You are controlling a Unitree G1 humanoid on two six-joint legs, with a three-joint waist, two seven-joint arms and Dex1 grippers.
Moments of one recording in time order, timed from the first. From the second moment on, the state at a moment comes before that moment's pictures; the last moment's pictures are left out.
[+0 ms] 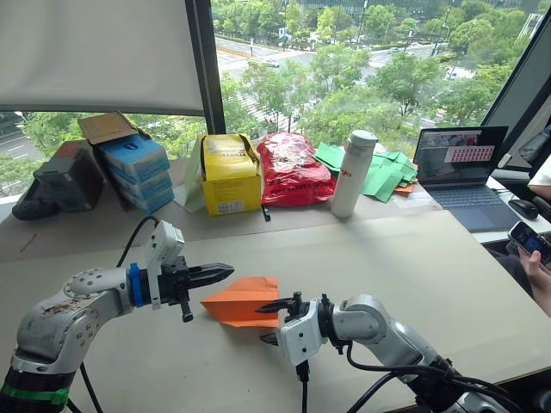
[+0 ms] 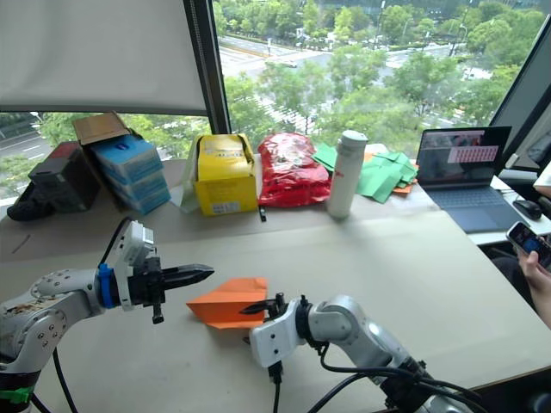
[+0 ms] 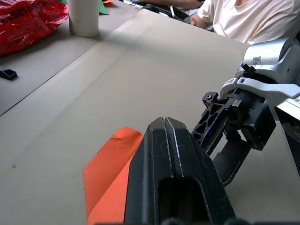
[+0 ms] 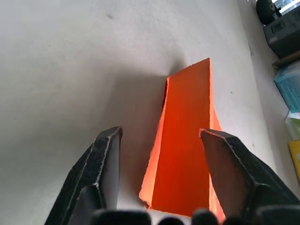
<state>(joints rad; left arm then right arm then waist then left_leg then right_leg) -0.23 0.79 0.16 -0.38 -0.73 0.74 -0.95 -0.38 -0.51 0.53 -0.18 -0.27 -0.21 0.89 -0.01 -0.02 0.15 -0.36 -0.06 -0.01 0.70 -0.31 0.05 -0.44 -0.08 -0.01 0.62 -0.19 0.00</state>
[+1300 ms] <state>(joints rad) -0.38 0.76 -0.18 -0.05 -0.30 0.33 -1.11 -0.46 -0.48 0.58 -0.22 -0.03 0.46 0.99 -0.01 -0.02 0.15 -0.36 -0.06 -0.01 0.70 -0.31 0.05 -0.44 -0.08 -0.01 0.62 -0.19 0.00</state>
